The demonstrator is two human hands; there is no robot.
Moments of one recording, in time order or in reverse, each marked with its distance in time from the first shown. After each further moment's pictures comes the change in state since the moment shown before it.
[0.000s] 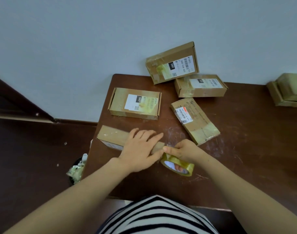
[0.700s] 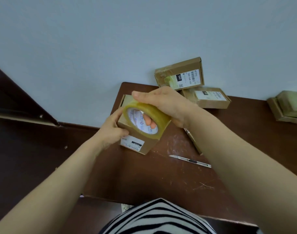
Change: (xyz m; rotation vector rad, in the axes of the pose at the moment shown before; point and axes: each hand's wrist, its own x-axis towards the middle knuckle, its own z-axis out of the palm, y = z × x) left_hand -0.011 -0.089 -0.057 -1.275 0.226 -0.278; right_hand -0.059 -0.199 -0.059 0.442 -0.192 -0.417
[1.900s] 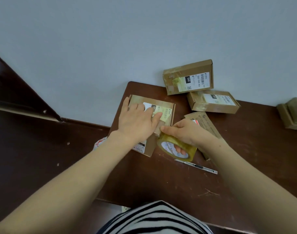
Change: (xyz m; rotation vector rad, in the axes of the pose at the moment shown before) left_hand 0.022 0.040 0.048 1.364 0.111 0.067; right_hand 0.006 0.076 -0.016 -0.331 0.104 0.331
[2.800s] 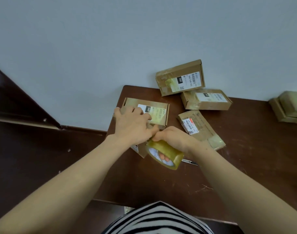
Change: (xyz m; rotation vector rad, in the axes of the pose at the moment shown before) left_hand -0.003 0.002 0.002 0.035 0.011 0.017; right_hand -0.018 0.000 0.022 0.336 -0.148 0.015
